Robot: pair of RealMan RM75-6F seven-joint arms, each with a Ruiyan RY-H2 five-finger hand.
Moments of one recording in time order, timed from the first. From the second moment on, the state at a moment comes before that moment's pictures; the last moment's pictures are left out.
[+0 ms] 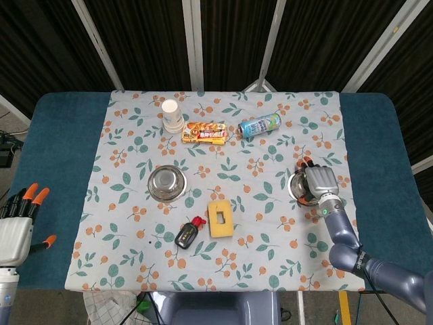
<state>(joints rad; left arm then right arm) -0.07 -1.21 -0.06 -1.64 1.46 1.51 0.28 0.74 -1.47 0.19 -1.24 -0.67 0.76 -0.51</state>
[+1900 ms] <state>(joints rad) -0.42 -1.08 -0.22 -1.89 1.04 1.08 0.51 0.70 -1.26 0.18 -1.48 -0.83 0.92 -0.41</state>
